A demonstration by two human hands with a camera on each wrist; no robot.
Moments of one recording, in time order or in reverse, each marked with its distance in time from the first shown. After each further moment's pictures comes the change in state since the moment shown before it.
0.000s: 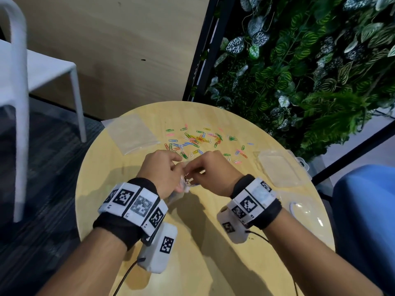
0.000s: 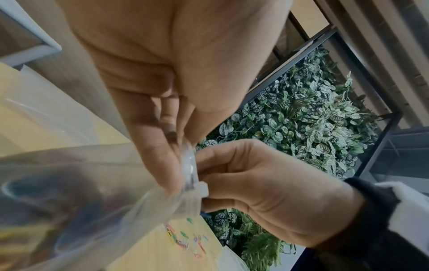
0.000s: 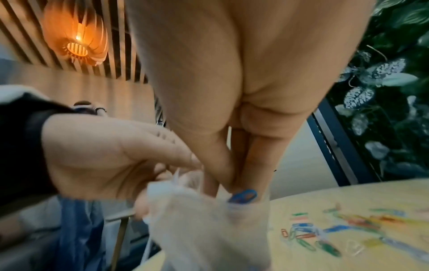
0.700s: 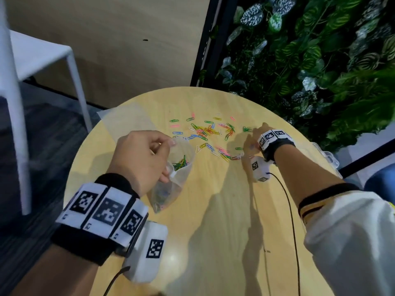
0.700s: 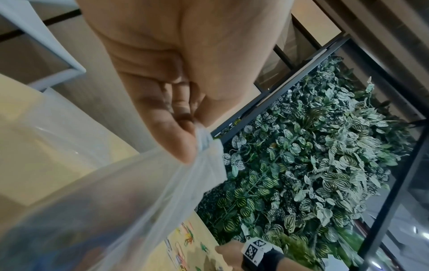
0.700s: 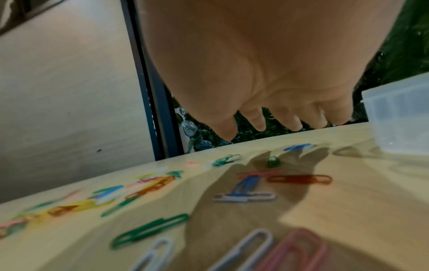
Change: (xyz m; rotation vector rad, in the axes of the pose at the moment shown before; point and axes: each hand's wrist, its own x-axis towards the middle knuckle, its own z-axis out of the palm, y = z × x) left_hand 0.026 0.000 -0.016 -0.095 0.146 -0.023; right_hand 0.090 0.223 -0.048 -0.599 -0.014 0.738
